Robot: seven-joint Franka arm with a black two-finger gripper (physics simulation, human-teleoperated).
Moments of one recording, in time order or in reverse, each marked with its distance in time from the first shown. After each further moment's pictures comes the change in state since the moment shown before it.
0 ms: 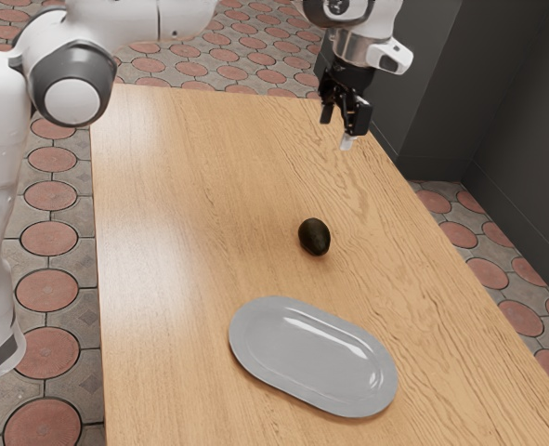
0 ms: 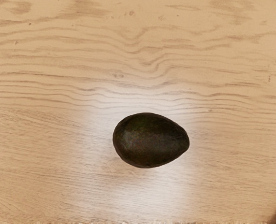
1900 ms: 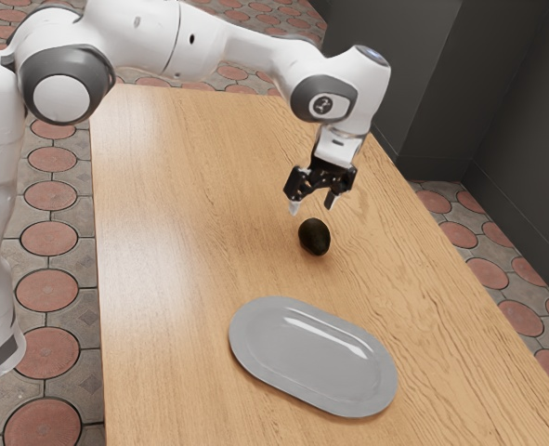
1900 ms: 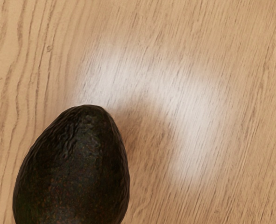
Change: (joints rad) arm -0.028 -0.036 -0.013 -0.466 0.008 0.327 1.391
